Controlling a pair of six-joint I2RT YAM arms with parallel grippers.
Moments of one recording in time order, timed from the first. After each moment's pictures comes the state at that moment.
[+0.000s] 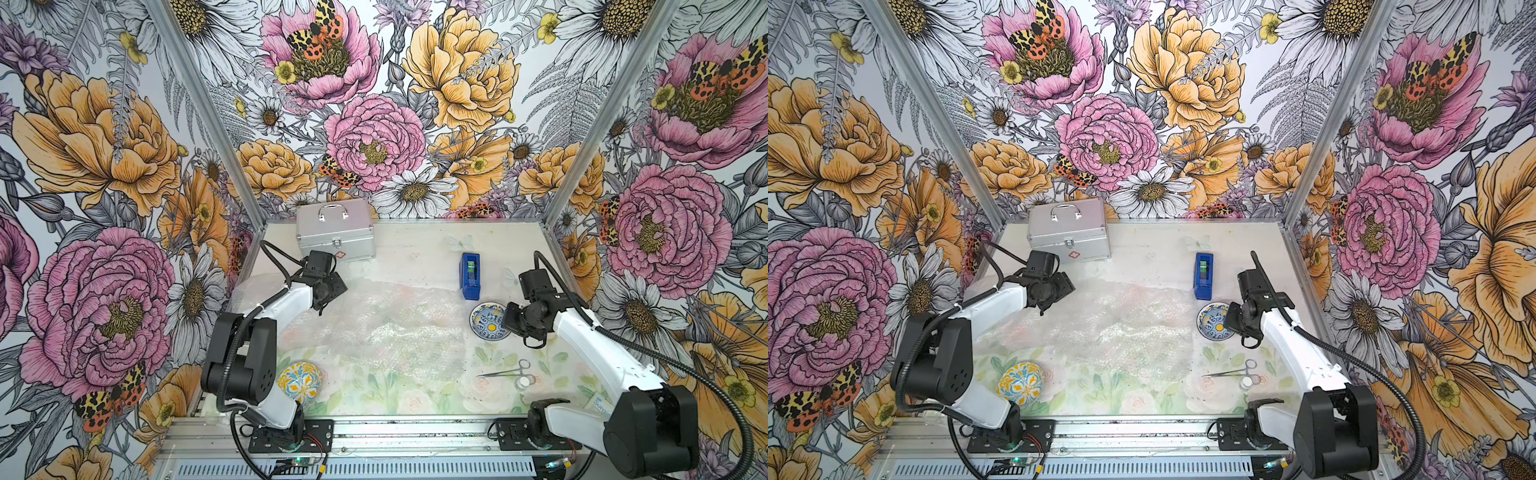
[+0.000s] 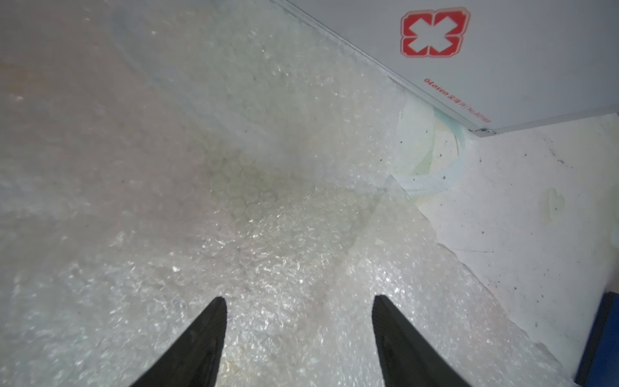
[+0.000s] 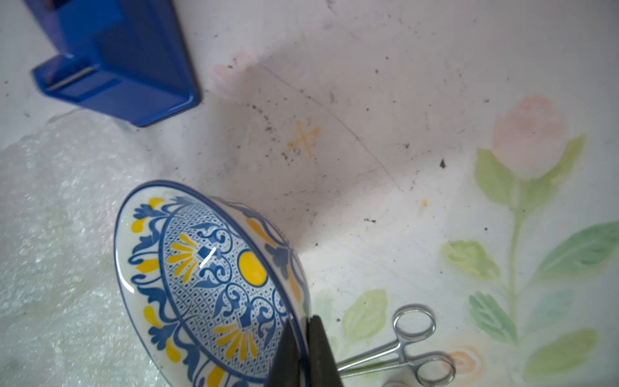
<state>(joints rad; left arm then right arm) -0.19 1.63 0.99 -0.41 -0.06 -0.76 0.15 1.18 0.89 -0.94 -0.05 0.51</state>
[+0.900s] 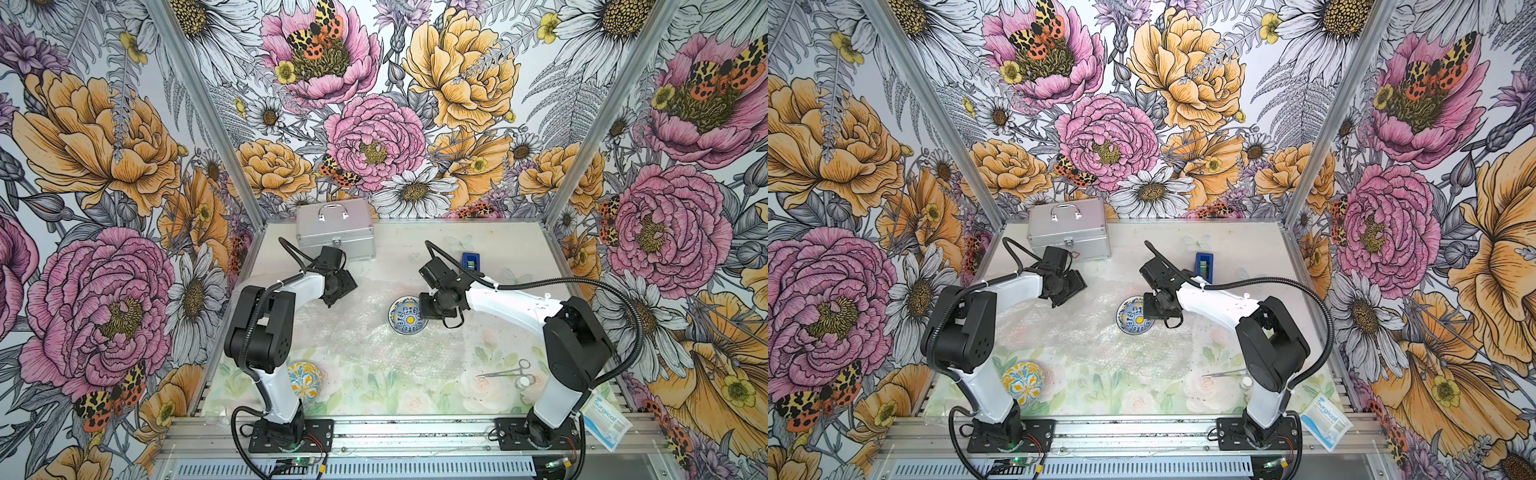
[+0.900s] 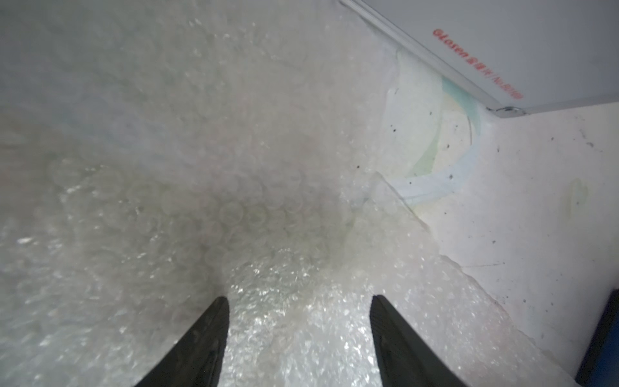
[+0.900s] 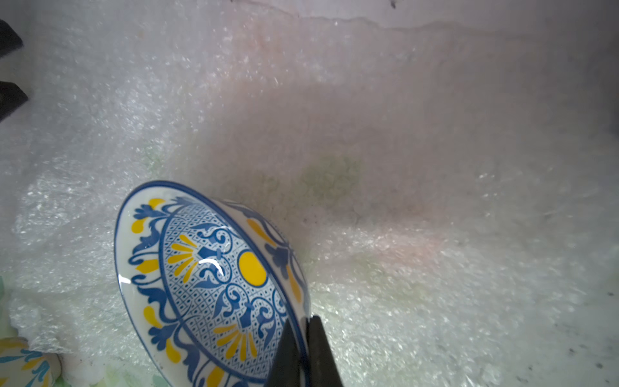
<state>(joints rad) -0.21 1.80 1.07 -0.38 0.03 -0.78 0.67 1.75 1.26 -0.71 -0.10 0.64</state>
